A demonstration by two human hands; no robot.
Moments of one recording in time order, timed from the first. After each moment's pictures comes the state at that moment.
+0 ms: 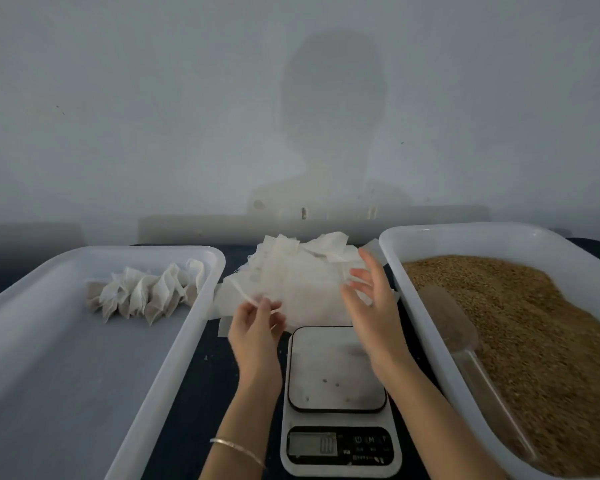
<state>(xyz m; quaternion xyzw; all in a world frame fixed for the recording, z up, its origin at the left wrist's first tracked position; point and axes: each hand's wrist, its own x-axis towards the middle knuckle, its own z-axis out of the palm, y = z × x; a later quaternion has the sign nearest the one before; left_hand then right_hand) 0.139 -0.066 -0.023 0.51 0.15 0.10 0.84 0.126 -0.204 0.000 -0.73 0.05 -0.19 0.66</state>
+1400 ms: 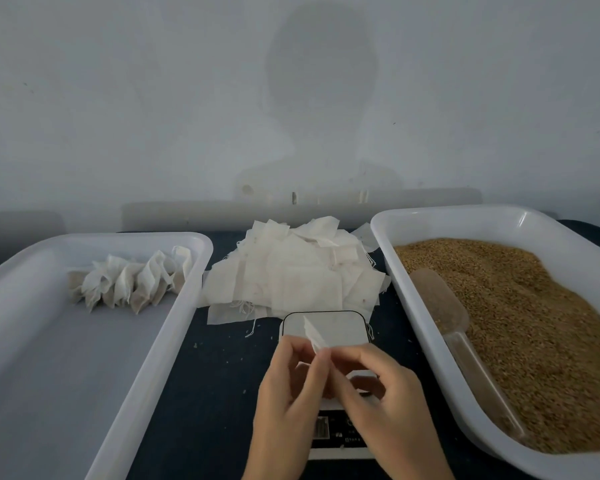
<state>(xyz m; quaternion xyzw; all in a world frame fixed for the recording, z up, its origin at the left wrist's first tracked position) 0.041 -0.078 -0.015 0.70 -0.12 0.03 0.71 0.019 -0.192 -0.007 -0.78 -0.01 -0.14 0.61</state>
